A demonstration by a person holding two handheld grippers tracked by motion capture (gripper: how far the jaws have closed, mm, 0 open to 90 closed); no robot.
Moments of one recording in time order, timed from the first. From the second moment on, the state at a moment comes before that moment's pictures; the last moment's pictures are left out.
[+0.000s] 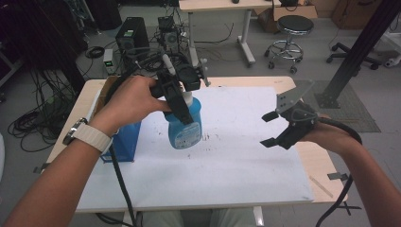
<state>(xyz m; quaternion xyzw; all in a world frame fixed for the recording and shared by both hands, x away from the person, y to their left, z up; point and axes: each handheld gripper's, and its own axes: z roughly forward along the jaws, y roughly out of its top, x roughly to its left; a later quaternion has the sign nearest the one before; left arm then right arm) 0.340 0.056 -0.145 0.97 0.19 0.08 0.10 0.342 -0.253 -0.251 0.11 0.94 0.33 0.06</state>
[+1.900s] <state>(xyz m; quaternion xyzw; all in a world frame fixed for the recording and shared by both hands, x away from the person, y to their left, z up) 0.375 0.213 -0.071 0.74 0.63 0.17 0.13 0.363 -0.287 -0.244 0.15 0.96 0.21 0.08</state>
